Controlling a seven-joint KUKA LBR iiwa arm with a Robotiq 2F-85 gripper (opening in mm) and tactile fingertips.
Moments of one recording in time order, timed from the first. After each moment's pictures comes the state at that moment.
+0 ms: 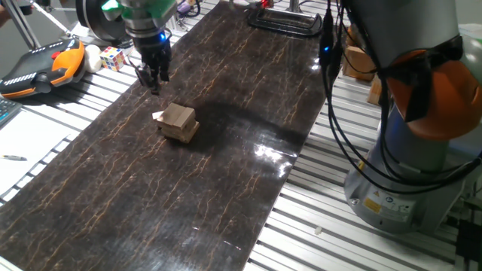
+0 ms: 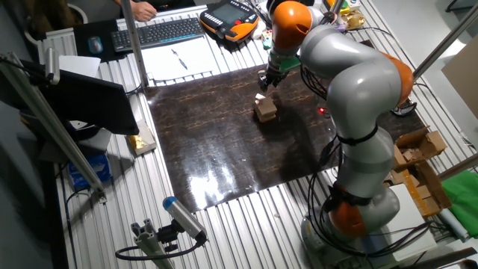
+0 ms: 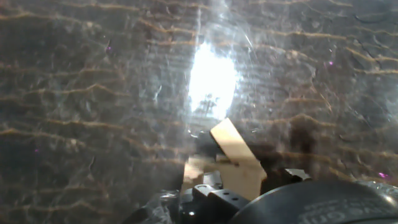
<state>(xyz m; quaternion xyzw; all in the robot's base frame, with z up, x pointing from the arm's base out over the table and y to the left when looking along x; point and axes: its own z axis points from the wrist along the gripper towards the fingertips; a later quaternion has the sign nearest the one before) 0.624 0.034 0.153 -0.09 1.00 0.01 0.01</state>
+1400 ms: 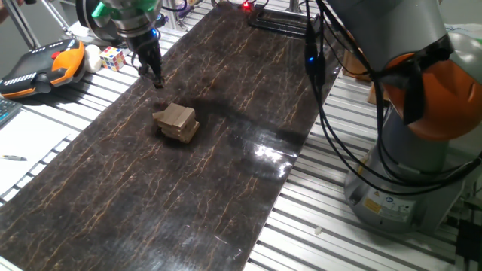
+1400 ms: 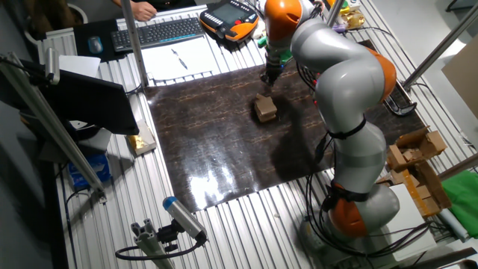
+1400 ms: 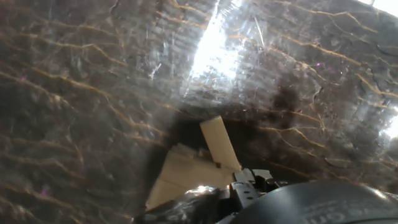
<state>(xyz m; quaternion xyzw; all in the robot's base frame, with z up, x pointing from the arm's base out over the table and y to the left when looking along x) 0.638 0.030 0.155 -0.19 0.98 0.00 -0.04</state>
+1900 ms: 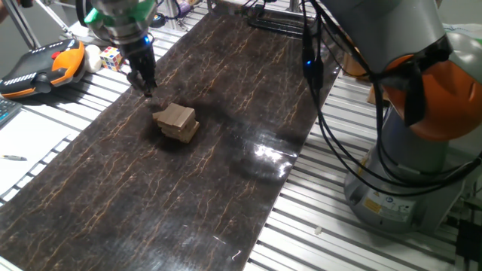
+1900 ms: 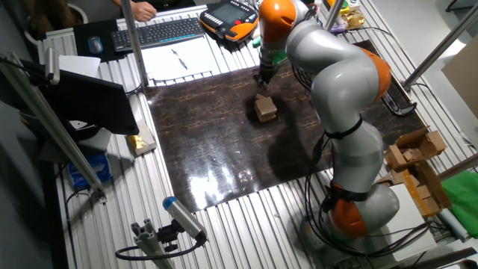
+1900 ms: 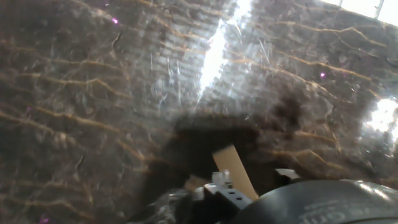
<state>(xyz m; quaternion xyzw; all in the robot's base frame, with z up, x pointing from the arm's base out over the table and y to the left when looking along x) 0.653 0.047 0.136 -0.17 0.98 -0.01 -0.02</state>
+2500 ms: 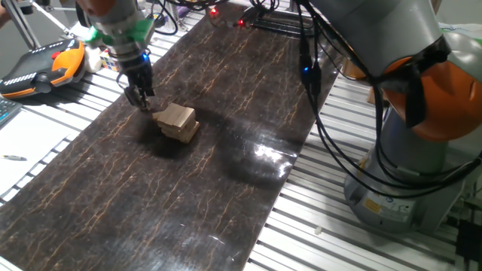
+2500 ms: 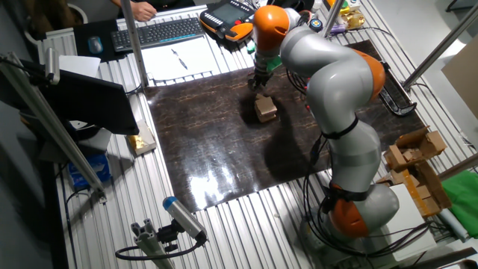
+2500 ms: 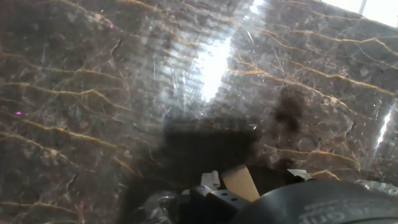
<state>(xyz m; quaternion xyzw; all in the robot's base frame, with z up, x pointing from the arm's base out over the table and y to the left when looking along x) 0.661 0.058 0.103 -0.18 0.98 -0.02 -0.01</state>
